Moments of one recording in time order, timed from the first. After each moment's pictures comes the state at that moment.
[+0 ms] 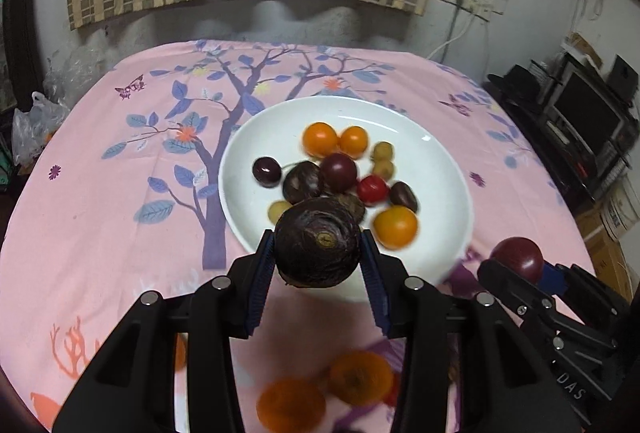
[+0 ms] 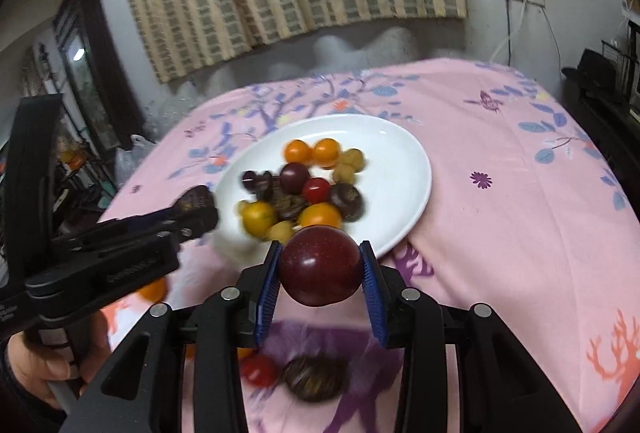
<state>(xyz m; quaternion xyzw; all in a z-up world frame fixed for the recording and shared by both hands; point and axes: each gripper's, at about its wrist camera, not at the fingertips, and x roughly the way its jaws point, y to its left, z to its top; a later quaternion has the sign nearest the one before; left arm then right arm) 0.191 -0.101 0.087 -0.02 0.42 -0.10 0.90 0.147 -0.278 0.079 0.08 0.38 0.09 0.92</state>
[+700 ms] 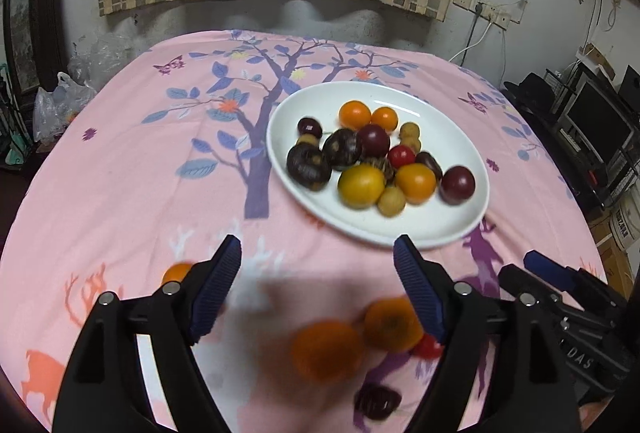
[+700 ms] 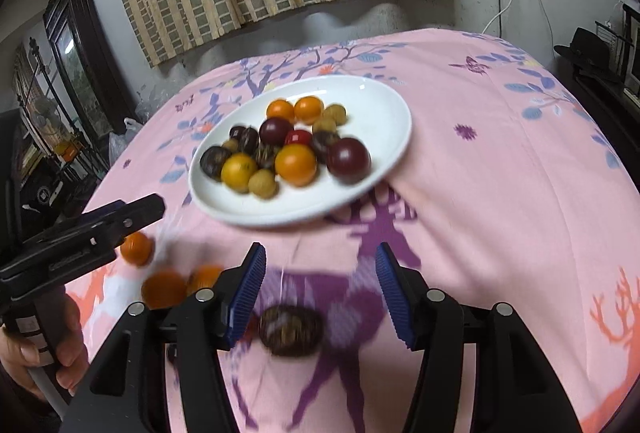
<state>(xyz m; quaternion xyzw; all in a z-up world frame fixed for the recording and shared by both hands) 0.131 -0.067 0.077 -0.03 0.41 -0.07 0.91 0.104 -0.285 0.056 0.08 0.41 0.09 0.91</state>
